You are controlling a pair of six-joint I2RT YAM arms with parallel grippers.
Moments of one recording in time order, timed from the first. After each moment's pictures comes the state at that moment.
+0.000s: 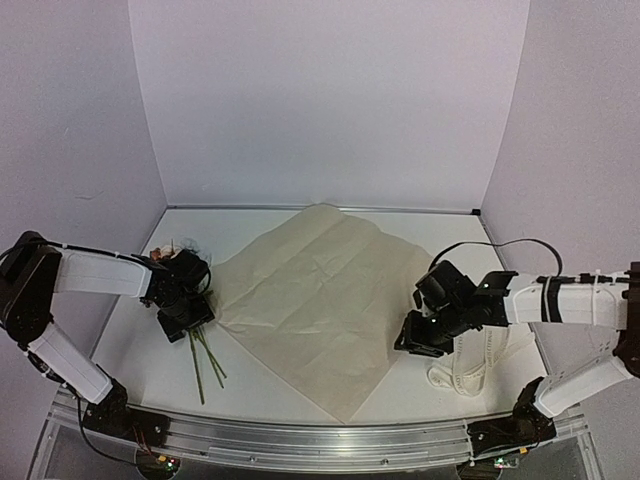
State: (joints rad) left arm -0.52 1.50 0.73 -0.51 -0.17 -1.12; right arm 0.81 1.34 0.75 -0.52 -0.10 0.92
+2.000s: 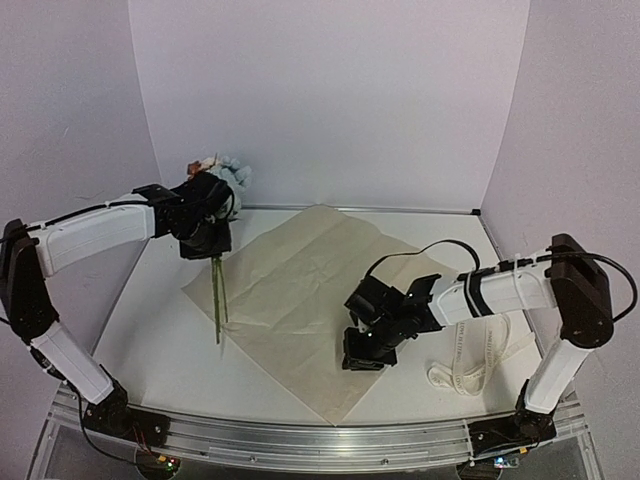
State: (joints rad) left arm -0.63 1.55 1.30 -0.75 -0.34 -0.69; right arm 1.03 1.76 1.03 -0.44 -0.16 0.99
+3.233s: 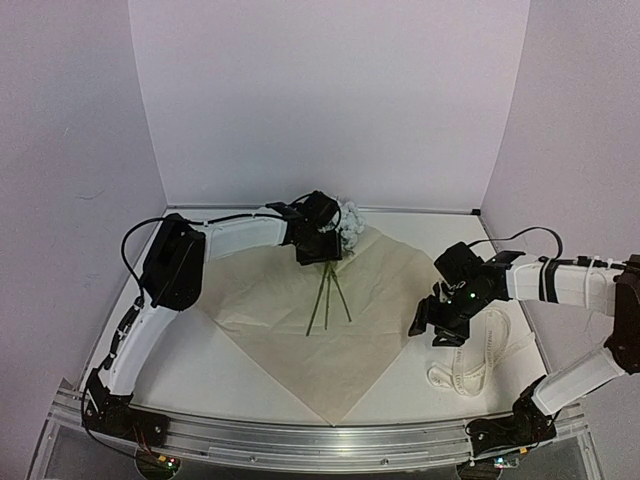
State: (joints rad) left arm -0.79 2.48 2.18 -0.58 -0.08 -0.73; right arm 0.57 1.40 0.83 -0.68 -0.21 0.84
